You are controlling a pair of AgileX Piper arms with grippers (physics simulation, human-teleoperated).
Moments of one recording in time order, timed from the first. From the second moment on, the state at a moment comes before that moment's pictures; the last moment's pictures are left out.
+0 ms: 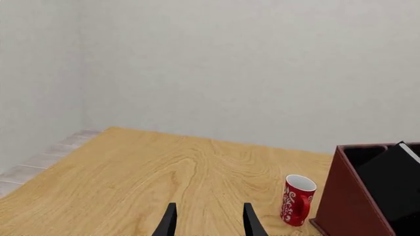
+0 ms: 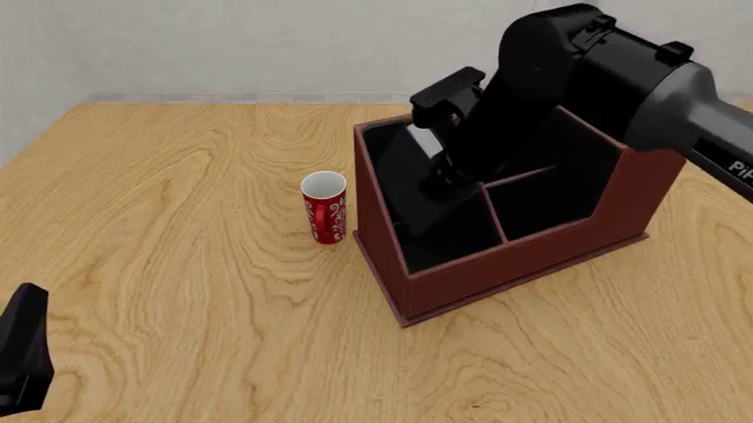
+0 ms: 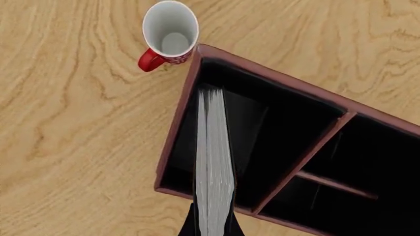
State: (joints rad) left arm 0.08 0.00 -0.10 -0.04 -0.12; right arm 0.53 1.72 -1.72 1.22 -0.21
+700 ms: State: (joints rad) left arm 0.08 0.00 -0.09 -0.05 -0.11; right arm 0.55 1.73 -1.68 1.18 -0.17
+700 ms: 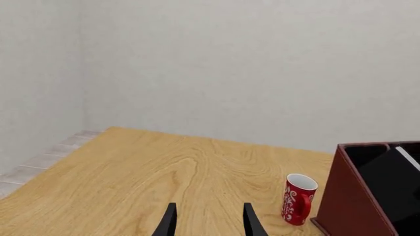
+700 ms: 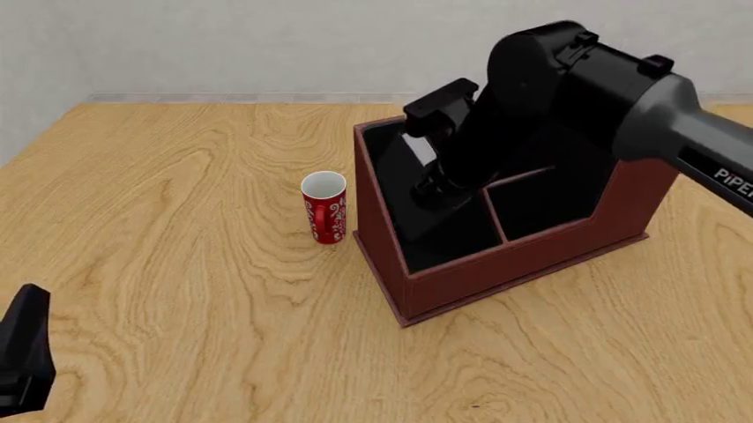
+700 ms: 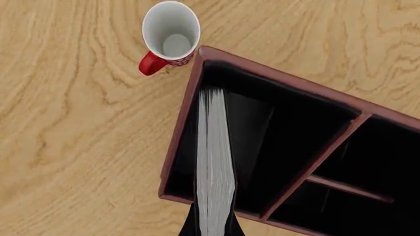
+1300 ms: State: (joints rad) left arm 0.08 0.00 -0.10 -0.04 -0.11; right arm 0.55 1.72 -1.67 1.16 -0.13
